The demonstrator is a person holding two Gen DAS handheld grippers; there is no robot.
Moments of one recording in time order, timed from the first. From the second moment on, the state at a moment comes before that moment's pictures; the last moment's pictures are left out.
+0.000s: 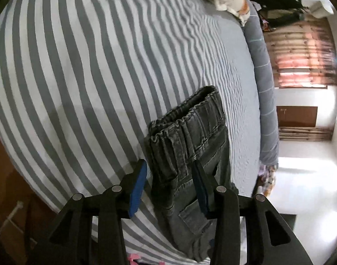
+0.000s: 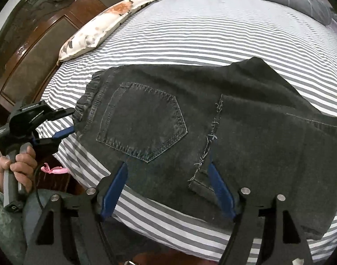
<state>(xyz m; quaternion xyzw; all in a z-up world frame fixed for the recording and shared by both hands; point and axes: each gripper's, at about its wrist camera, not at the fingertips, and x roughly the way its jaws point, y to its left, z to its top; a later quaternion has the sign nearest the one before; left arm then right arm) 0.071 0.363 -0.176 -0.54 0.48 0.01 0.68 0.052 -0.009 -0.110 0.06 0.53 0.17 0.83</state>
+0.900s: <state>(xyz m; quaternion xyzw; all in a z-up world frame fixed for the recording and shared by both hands) 0.107 0.240 -0.031 -0.36 0.41 -0.11 0.83 0.034 -0.065 -0.079 0.08 0.49 0.14 0.86</state>
